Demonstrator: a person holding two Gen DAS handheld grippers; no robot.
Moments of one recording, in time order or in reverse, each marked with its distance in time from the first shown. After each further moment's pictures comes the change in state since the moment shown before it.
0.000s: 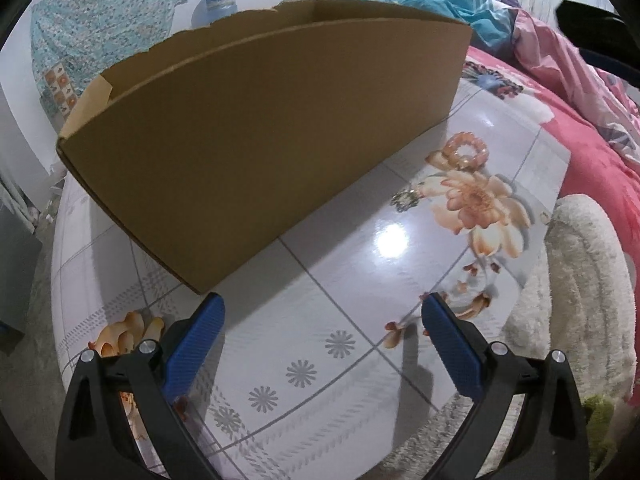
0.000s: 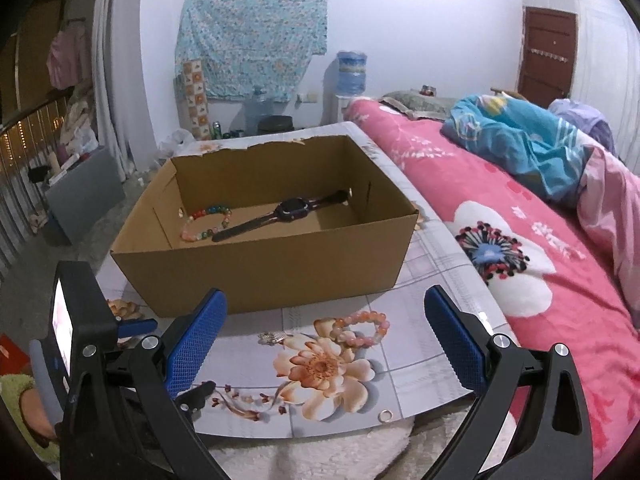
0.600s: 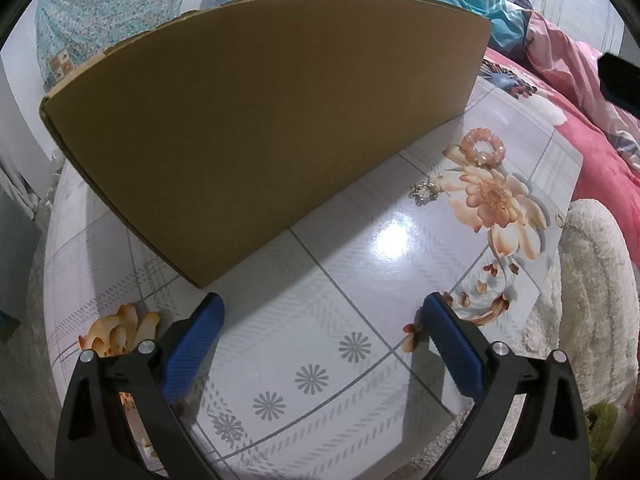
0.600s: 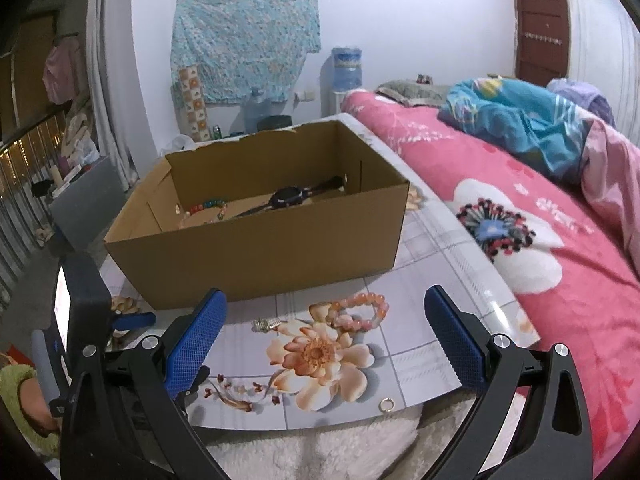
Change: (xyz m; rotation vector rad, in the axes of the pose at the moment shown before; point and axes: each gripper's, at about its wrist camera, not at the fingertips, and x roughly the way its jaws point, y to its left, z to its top) left arm 0.012 0.003 -0.002 -0.033 0.010 -0.003; right arm 0.013 -0.018 -0.018 0.058 0.011 0.044
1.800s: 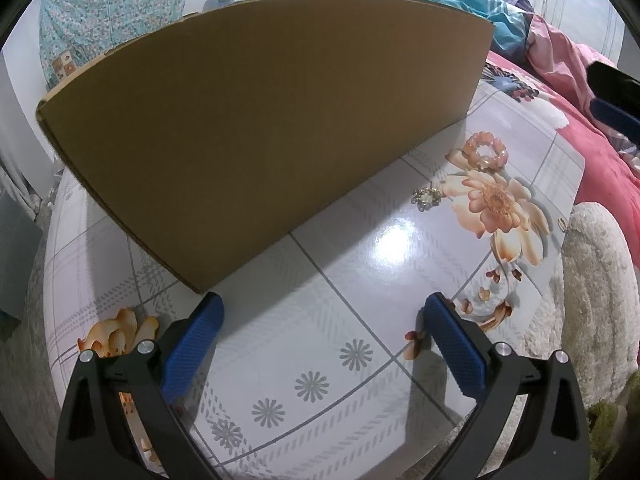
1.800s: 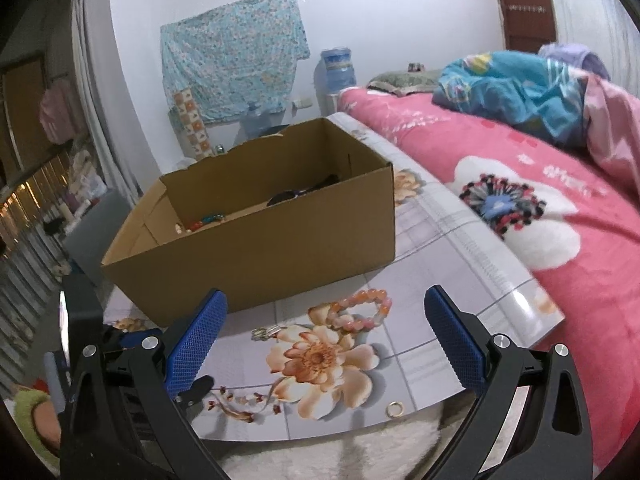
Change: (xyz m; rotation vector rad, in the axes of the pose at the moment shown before) left arm 0.002 0.002 0.003 -0.007 -0.004 0.002; right arm 0.010 -0.028 -0.009 0.143 -0.022 0.098
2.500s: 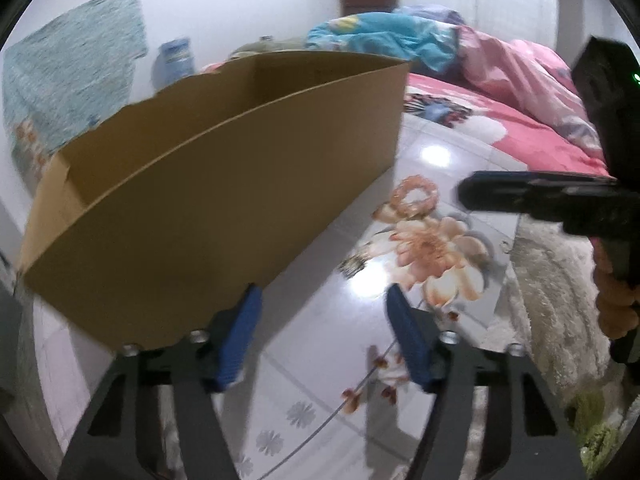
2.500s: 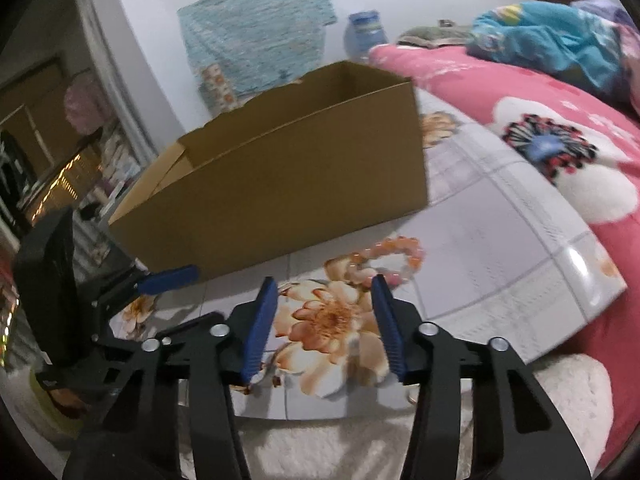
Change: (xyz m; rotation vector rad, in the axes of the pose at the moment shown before) left arm -0.019 -0.034 0.021 0.198 -0.185 -0.125; right arm 0.038 -0.011 -0.024 -0.011 0.136 0.163
